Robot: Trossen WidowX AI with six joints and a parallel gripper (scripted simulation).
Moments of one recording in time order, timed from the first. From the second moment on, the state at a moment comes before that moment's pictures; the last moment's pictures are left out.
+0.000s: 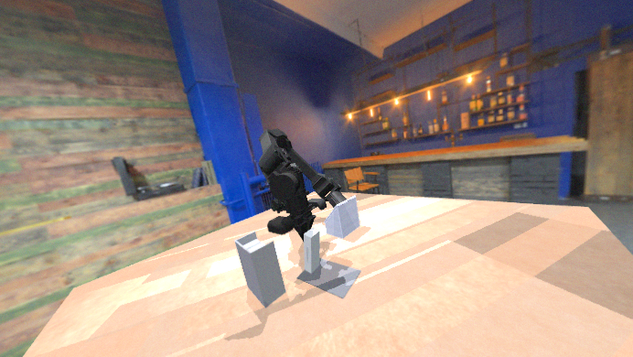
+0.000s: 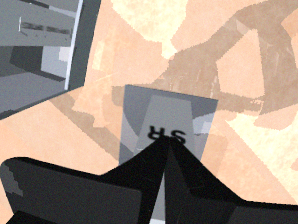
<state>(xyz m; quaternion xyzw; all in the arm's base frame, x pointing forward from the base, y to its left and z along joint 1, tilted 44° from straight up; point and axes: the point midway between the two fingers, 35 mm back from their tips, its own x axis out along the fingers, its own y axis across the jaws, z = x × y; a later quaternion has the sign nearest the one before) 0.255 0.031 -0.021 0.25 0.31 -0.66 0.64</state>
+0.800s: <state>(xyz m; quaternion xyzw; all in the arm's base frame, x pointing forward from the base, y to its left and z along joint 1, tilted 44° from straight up) 0.251 0.078 0.012 0.30 0.29 -0.57 0.70</state>
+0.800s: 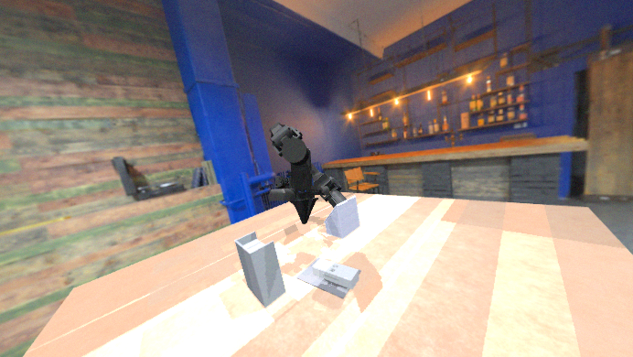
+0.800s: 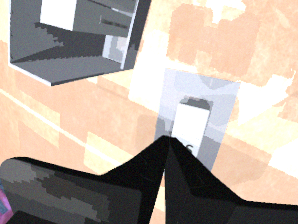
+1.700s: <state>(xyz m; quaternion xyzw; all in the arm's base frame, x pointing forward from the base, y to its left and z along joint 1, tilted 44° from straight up) 0.253 0.086 0.020 0.29 0.29 -0.57 0.71</state>
